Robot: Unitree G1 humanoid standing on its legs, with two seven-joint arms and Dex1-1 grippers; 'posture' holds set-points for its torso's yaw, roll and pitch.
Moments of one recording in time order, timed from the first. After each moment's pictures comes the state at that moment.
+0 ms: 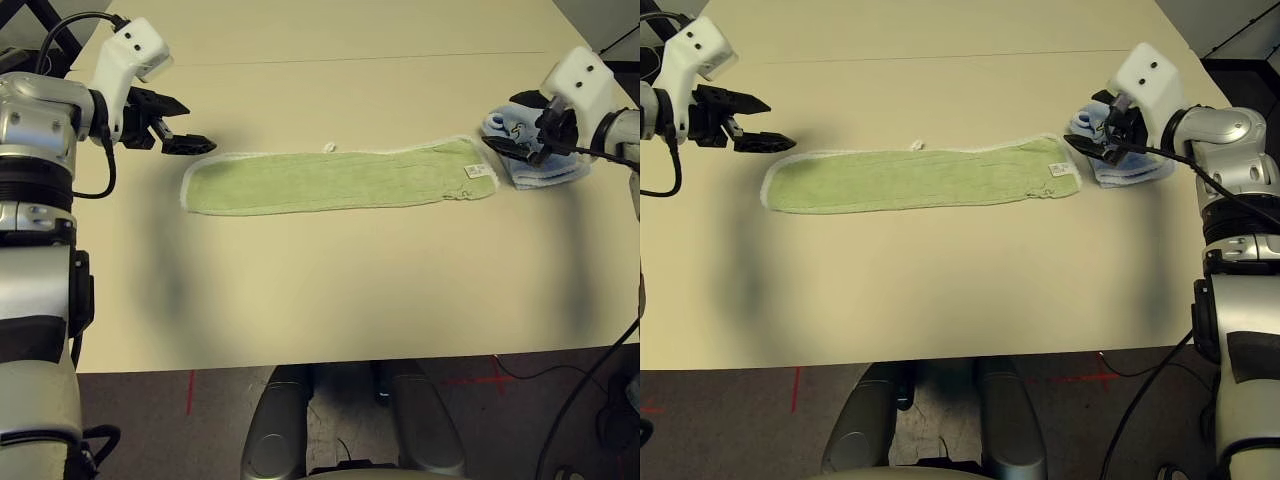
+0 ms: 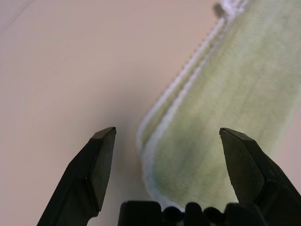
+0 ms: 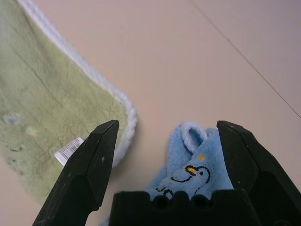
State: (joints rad) left arm -1.15 0.88 -0.09 0.74 0.03 0.39 -1.34; right arm -0.98 -0.79 -0.05 0.80 0.06 -0.08 1.05
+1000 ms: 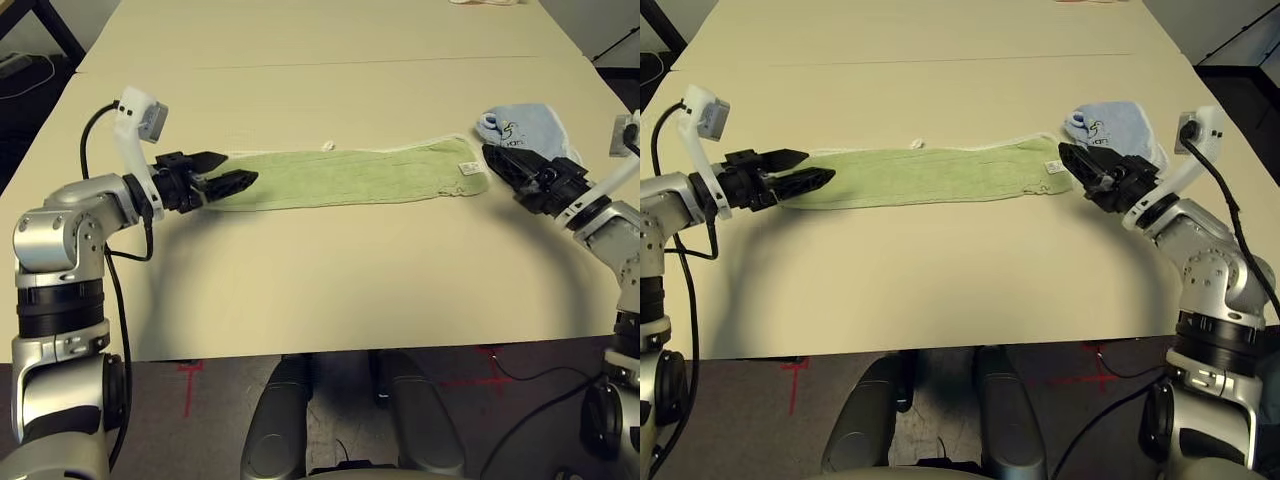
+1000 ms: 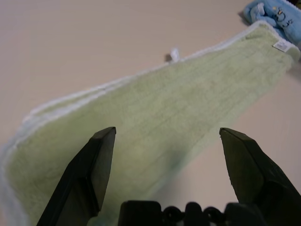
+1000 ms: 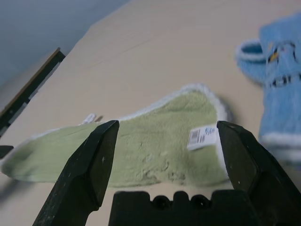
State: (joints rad) left arm -0.59 0.66 0.27 0.00 -0.44 0.89 -0.84; right arm -0.44 -0.40 -0.52 -0.09 0.81 0.85 0.39
